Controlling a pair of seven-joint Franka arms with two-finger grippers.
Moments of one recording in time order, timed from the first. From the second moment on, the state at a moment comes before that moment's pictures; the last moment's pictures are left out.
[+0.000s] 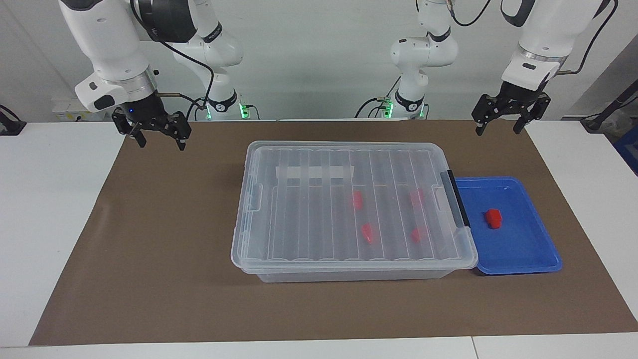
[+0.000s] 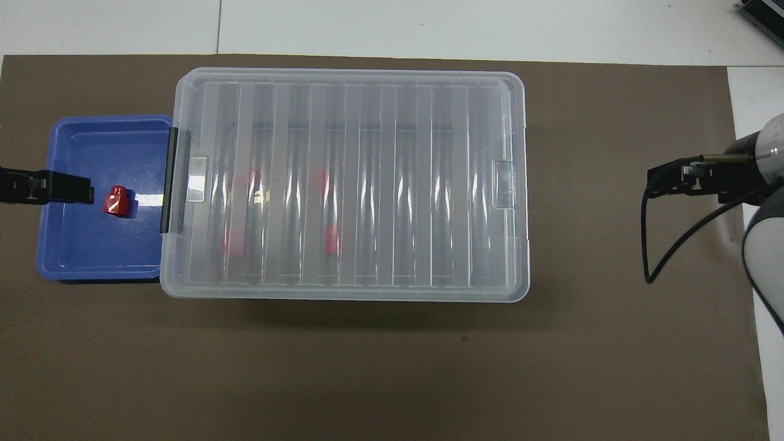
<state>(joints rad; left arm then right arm) -0.05 -0.10 -0.03 -1.67 0.03 1.67 -0.01 -0.01 0.01 0.06 -1.60 -0.05 1.62 0.15</state>
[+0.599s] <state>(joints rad) -0.05 -0.10 -0.03 -1.67 0.03 1.67 -0.01 0.00 0.01 0.06 -1.63 -0.05 1.68 0.16</state>
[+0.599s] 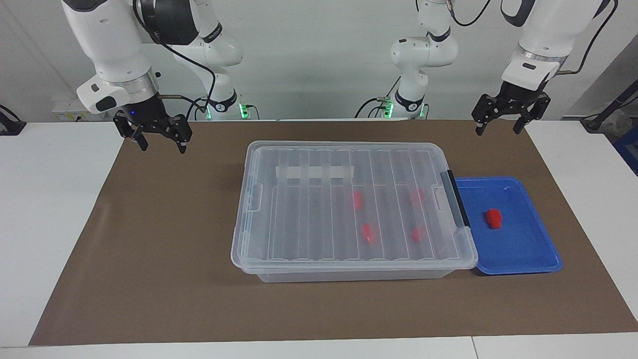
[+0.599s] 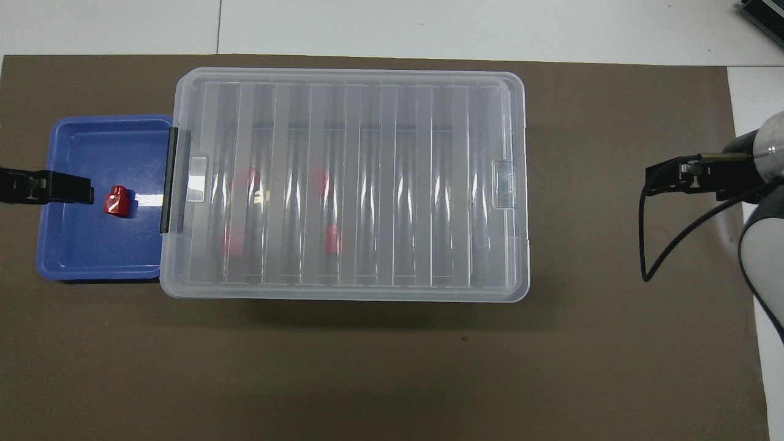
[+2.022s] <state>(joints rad) -0.05 -0.10 -0.03 -1.67 0.03 1.67 -0.01 0.20 0.15 0.06 -1.80 -0.05 2.05 0.31</state>
